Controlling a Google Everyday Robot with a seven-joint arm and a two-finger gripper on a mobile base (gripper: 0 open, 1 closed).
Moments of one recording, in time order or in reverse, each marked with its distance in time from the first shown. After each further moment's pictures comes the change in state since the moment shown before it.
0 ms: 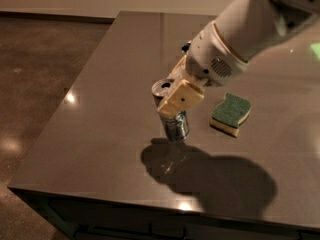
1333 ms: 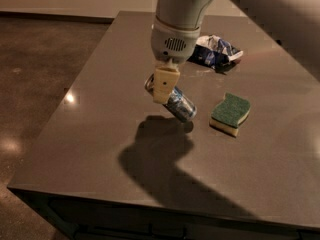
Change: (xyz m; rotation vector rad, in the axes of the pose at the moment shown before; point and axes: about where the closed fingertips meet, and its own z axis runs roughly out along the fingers) arm 0.000 -0.059 0.031 -0.039 0.460 -0.099
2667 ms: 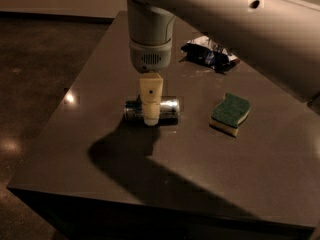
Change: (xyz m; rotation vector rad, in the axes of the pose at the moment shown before) arm -0.021 -0.019 0.040 0.036 0.145 -0.099
